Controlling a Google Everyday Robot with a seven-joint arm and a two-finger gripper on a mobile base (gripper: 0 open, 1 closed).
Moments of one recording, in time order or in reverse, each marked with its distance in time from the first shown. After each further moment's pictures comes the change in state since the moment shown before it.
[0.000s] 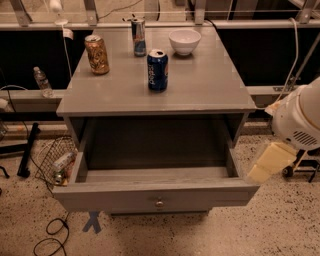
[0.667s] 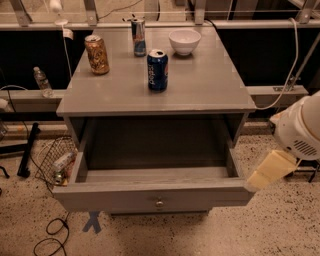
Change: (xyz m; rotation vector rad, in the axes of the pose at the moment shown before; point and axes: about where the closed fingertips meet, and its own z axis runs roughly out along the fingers) arm 0.014 0.006 0.011 -0.002 0.004 0.078
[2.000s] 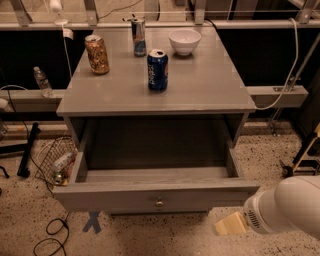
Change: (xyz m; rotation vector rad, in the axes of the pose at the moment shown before) arm 0.094 0.088 0.175 -0.023 0.079 0.636
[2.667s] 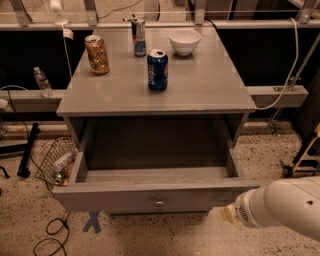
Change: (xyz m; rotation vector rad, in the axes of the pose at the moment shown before) arm -0.016 -0.005 0.038 -0.017 -0.058 0.054
